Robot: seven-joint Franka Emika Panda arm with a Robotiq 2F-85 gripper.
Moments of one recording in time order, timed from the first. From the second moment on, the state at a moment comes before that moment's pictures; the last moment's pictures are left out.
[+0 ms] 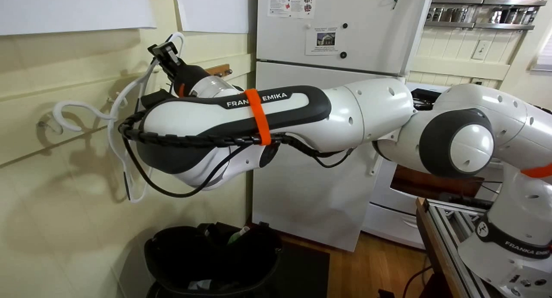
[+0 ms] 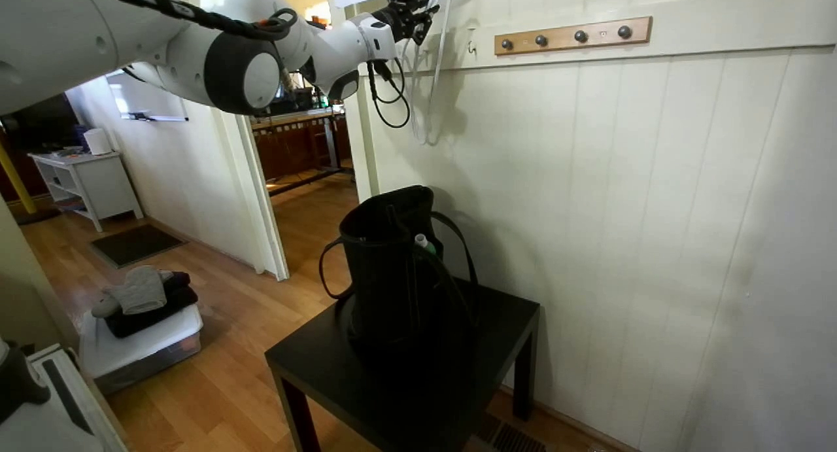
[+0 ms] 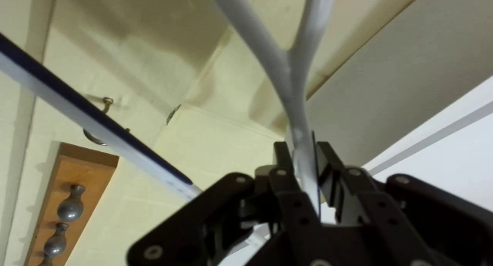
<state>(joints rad) 0.24 1.23 0.37 -0.65 0.56 4.18 0.09</state>
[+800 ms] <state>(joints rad) 0.27 1.25 0.39 -0.60 0.56 4.16 0.06</state>
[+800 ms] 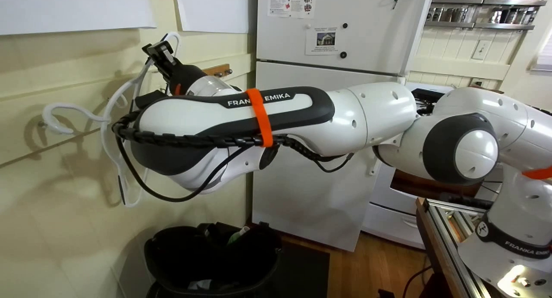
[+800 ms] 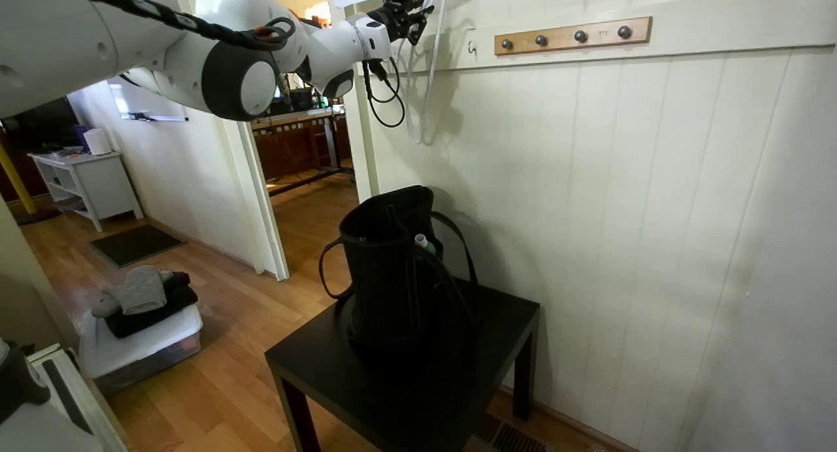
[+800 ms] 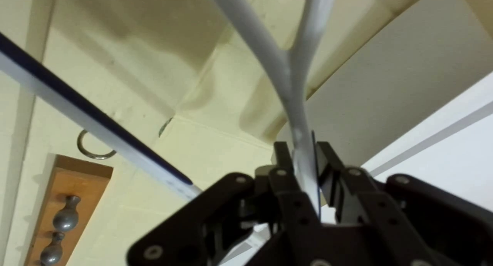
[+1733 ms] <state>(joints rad) 0.28 1.28 0.41 -0.55 0.56 4.14 0.06</state>
